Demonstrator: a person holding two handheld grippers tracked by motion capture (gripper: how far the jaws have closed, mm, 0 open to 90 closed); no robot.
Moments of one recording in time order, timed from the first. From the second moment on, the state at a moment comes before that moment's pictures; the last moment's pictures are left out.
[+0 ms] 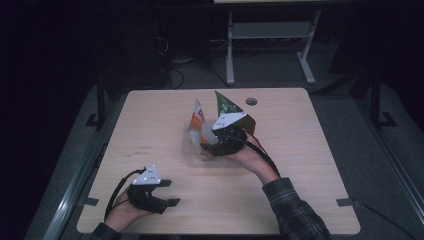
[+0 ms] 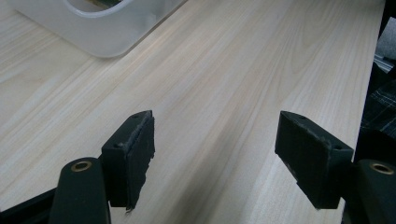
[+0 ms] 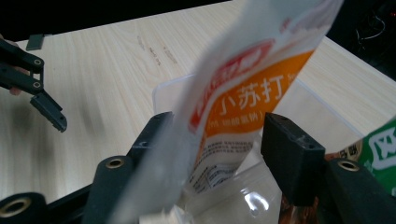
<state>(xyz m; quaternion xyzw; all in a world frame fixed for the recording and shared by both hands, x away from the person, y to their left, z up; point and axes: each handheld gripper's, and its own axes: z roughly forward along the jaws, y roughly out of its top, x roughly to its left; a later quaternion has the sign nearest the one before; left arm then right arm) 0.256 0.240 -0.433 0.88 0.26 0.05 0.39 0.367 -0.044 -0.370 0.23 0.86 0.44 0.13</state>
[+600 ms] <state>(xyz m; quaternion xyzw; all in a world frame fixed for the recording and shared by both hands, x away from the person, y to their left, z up) 0.256 0.241 -0.433 0.89 0.25 0.06 0.39 0.338 -0.069 -0.370 0.23 0.85 0.46 0.12</state>
